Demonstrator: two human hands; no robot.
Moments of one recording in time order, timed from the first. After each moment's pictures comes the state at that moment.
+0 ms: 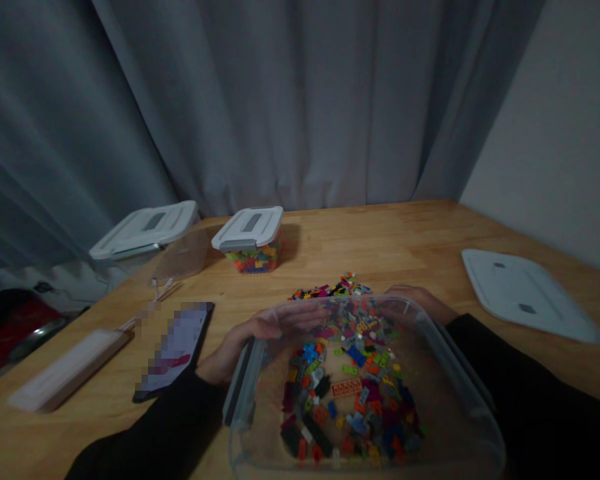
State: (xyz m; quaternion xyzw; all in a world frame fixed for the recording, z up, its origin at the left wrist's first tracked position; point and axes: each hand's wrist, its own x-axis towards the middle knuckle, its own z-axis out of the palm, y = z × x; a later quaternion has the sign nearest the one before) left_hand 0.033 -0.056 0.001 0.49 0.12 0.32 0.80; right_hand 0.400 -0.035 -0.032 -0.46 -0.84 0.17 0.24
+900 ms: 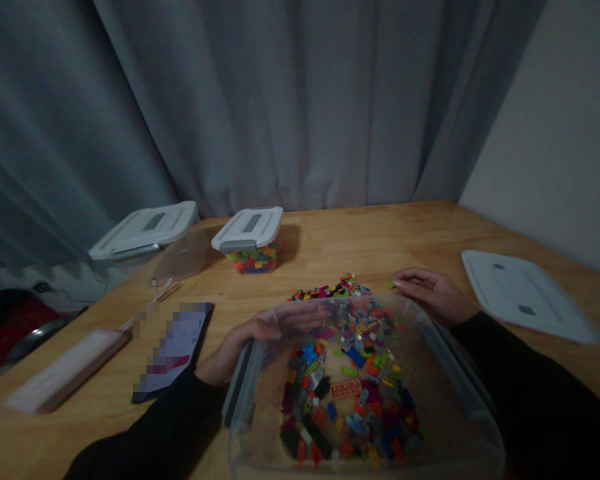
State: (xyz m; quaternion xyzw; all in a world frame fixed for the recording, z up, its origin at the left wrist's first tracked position) left_hand 0.035 -0.056 0.001 0.48 0.11 0.32 0.81; right_hand 0.406 -0.043 -0.004 -0.48 -0.58 0.44 0.49
